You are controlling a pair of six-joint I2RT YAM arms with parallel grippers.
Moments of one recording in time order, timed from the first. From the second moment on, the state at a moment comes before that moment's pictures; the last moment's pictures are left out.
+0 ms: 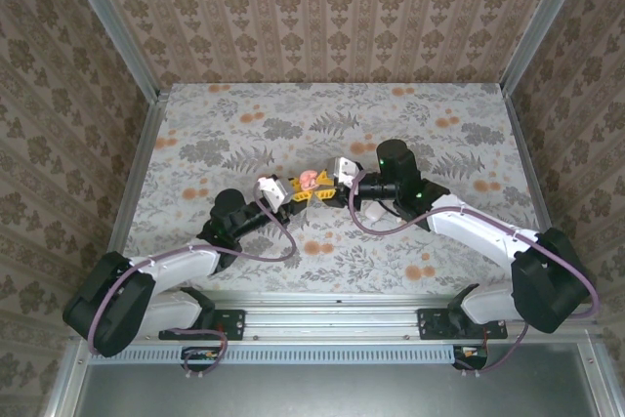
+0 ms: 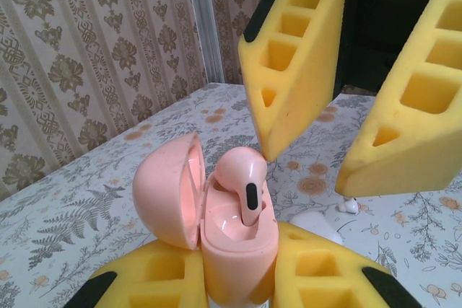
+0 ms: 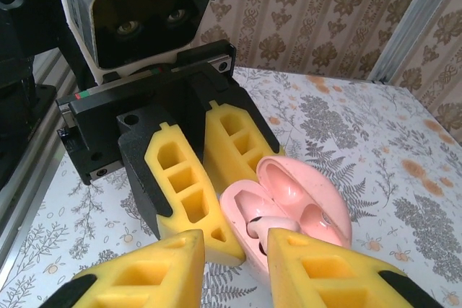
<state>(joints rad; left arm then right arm) -0.65 1.20 0.33 0.85 0.45 0.14 0.59 1.34 0.84 0.16 -0.69 -0.48</state>
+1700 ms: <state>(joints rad) -0.64 1.17 0.31 0.83 0.42 0.14 0.59 1.32 0.87 0.14 -0.67 -0.40</state>
